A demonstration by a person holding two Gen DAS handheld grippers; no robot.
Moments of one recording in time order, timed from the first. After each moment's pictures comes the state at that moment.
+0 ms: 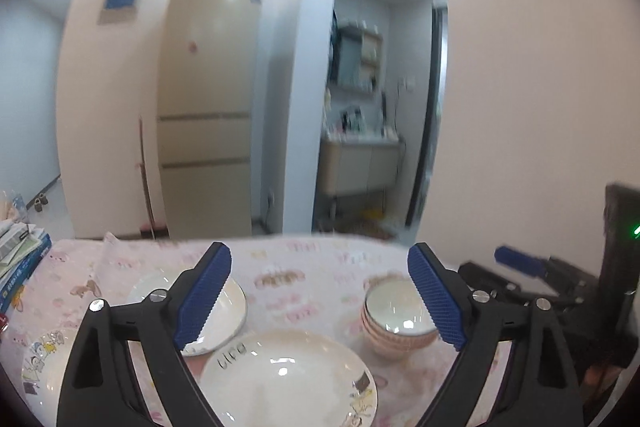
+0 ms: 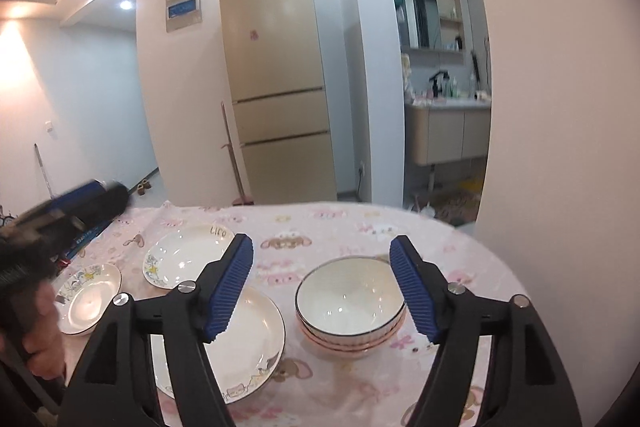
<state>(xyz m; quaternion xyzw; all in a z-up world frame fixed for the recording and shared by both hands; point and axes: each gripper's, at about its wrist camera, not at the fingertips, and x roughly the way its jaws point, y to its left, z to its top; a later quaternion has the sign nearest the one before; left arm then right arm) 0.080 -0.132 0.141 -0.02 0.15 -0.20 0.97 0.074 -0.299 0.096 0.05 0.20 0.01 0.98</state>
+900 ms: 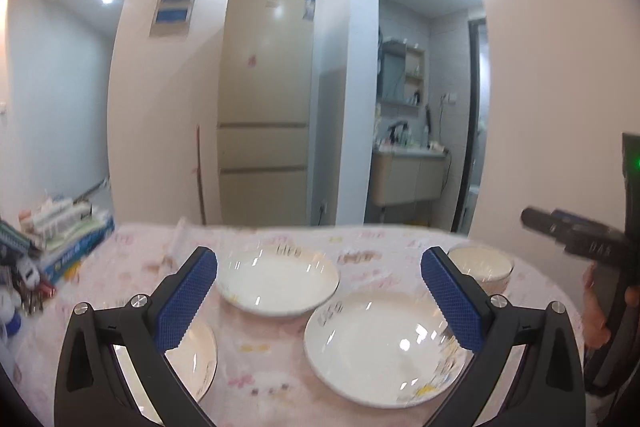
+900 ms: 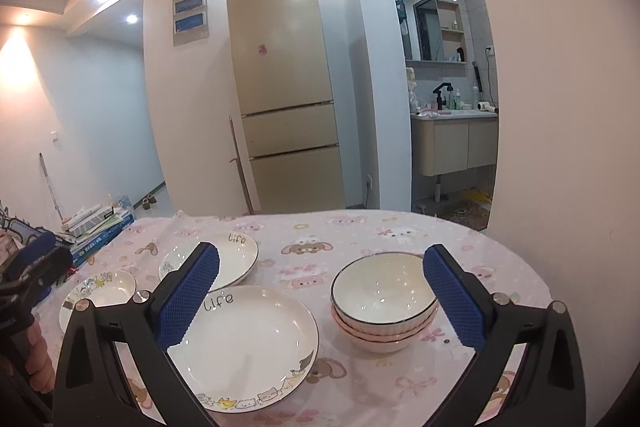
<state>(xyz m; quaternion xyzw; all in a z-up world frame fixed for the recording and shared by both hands) 0.035 -0.035 0.078 -0.01 0.14 -0.12 0.98 0.061 -0.266 0.078 0.06 0.17 0.02 0.98</state>
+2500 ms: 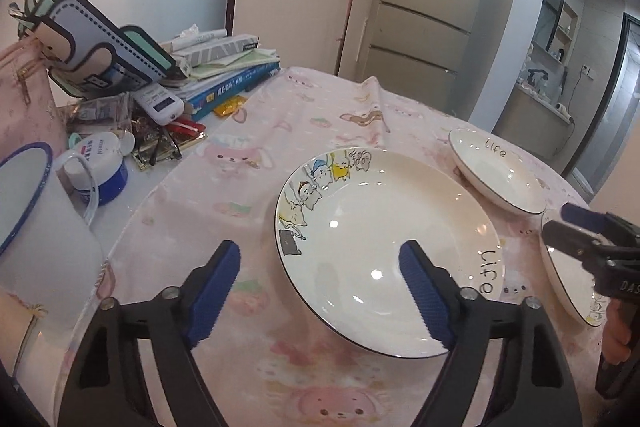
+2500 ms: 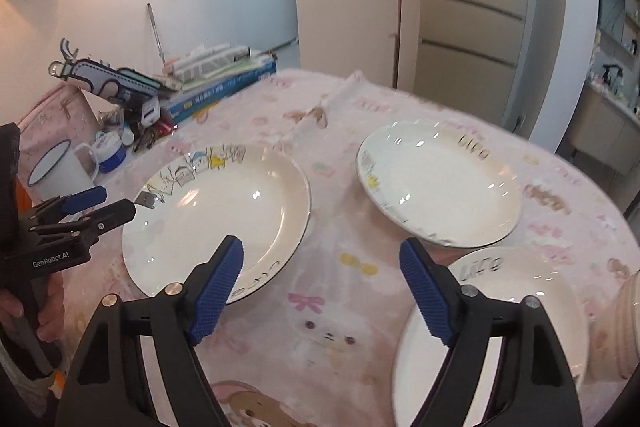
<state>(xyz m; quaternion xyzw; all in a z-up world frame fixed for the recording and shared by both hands) 0.058 0.186 -0.015 -0.12 0.35 0.08 0.92 0.157 0.001 0.000 -0.07 0.37 0.26 0.89</state>
